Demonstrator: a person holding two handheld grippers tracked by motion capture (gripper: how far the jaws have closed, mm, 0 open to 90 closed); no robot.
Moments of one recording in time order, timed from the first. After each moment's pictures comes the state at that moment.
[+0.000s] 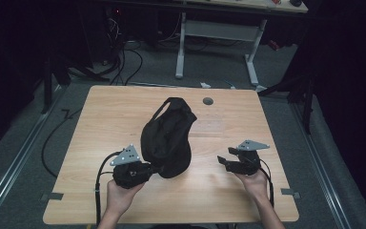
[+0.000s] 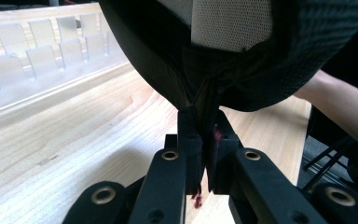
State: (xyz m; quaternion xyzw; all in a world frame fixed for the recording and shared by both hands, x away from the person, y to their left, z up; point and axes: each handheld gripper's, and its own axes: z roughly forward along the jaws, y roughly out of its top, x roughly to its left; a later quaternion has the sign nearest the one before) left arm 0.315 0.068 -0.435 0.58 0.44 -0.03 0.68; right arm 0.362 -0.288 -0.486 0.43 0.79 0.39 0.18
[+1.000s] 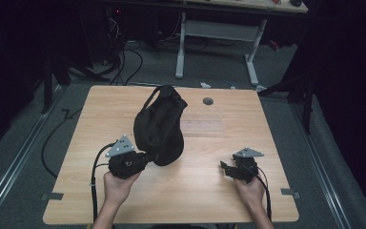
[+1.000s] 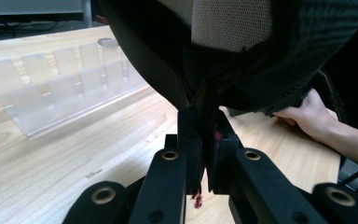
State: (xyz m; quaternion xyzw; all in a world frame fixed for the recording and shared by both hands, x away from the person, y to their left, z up) left arm 0.337 0.078 -0.424 0.55 0.46 0.01 0.70; right arm 0.360 -0.293 -0.531 0.49 0.78 0.33 0.22
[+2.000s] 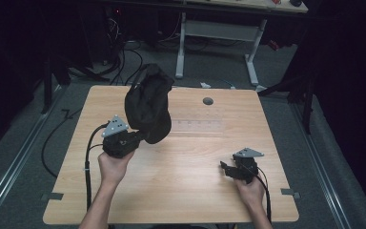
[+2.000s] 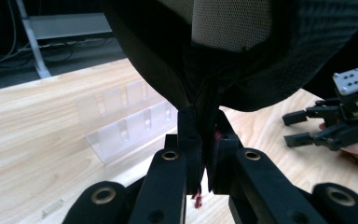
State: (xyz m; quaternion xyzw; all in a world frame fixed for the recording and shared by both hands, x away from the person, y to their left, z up) left arm 0.385 0.089 -0.402 0.54 0.47 0.09 0.69; right arm 0.360 -0.292 -0.531 0.49 0.78 0.33 0.22
